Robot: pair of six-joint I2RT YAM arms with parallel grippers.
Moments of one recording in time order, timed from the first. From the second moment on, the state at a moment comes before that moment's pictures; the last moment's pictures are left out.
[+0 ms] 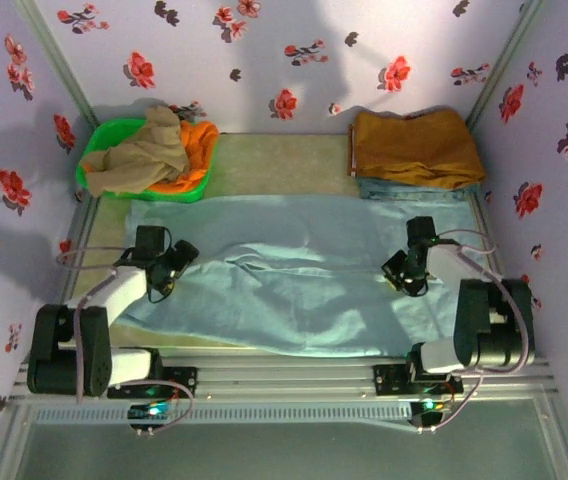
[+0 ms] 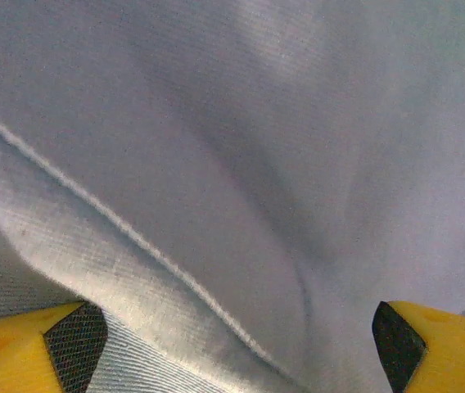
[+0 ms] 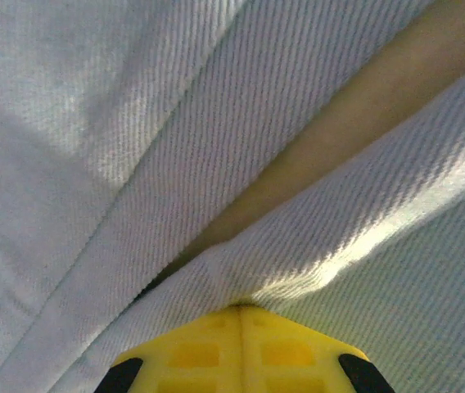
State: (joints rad) left arm -0.09 1.30 0.54 -0.24 0.09 -0.92; right arm 0.01 1.44 0.70 -0.63 -0.19 0.86
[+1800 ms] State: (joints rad) left arm 0.65 0.99 0.39 -0.53 0.03 -0.80; right arm 0.14 1.19 0.85 -0.75 -0.33 0.74
